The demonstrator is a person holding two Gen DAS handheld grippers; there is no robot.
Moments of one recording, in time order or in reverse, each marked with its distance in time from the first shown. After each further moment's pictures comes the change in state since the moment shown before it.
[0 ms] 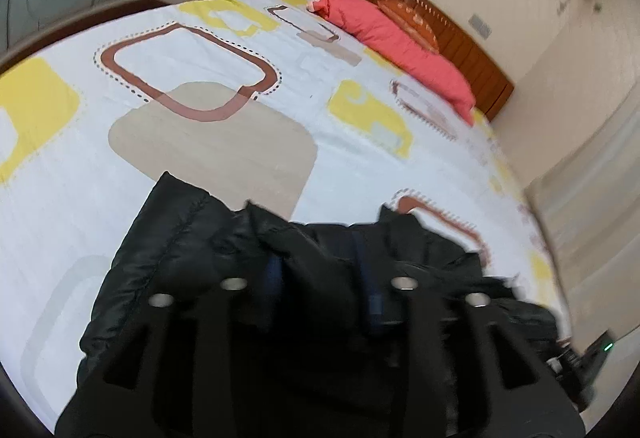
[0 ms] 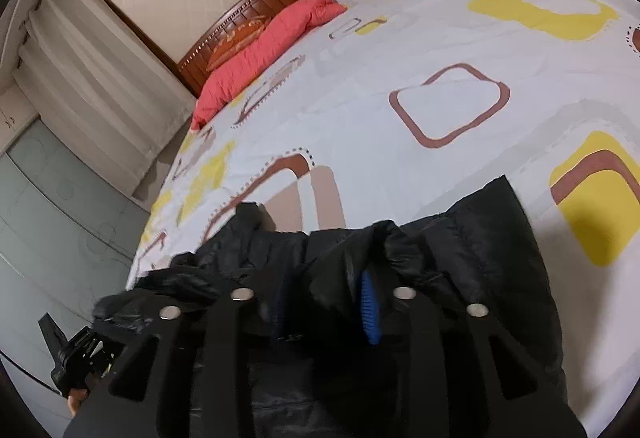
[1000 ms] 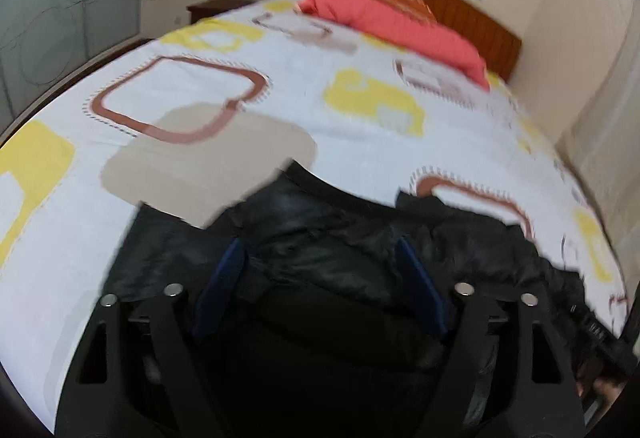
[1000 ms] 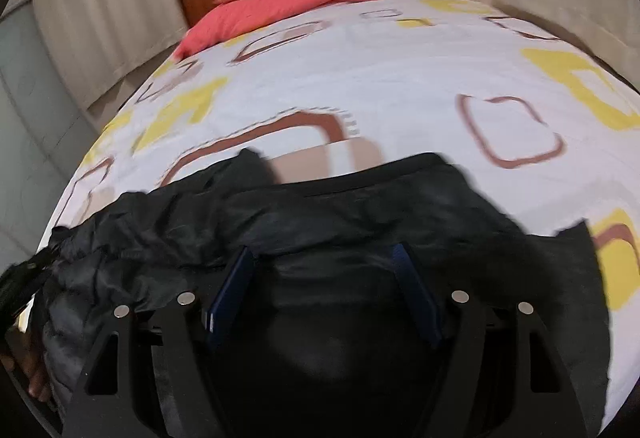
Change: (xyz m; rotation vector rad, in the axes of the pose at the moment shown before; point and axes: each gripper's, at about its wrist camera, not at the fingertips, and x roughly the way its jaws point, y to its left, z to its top) left arm 0.029 -0.029 -0.013 0.217 -0.018 0.180; right arm 0.066 0.066 -0.025 -0.306 0.078 -0.273
